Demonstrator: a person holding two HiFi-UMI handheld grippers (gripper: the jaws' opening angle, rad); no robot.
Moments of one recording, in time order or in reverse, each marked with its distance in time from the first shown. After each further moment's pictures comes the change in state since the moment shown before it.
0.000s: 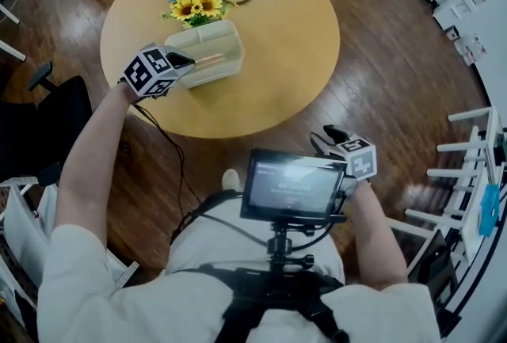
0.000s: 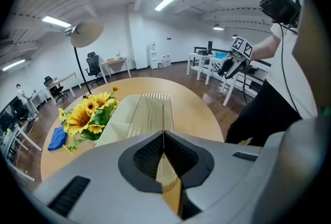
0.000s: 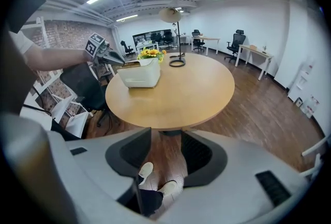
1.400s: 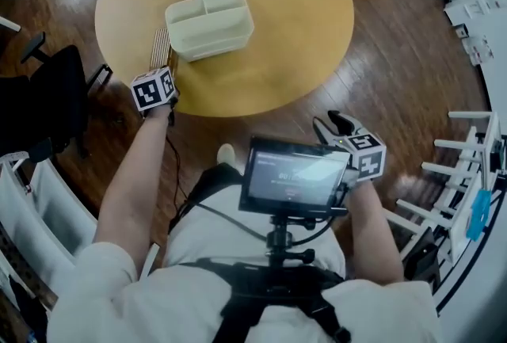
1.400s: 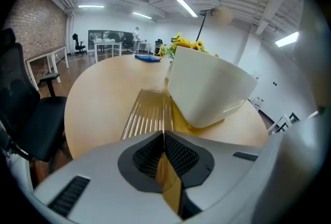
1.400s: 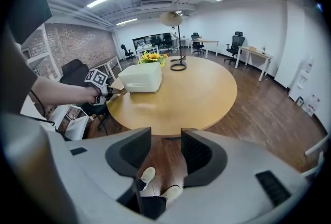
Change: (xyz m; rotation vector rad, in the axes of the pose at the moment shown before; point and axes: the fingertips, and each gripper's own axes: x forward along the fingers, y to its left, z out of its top) left arm -0.016 0.020 -0.189 -0.981 -0.075 0.798; right arm -0.004 0.012 0.017 0.007 -0.041 0.005
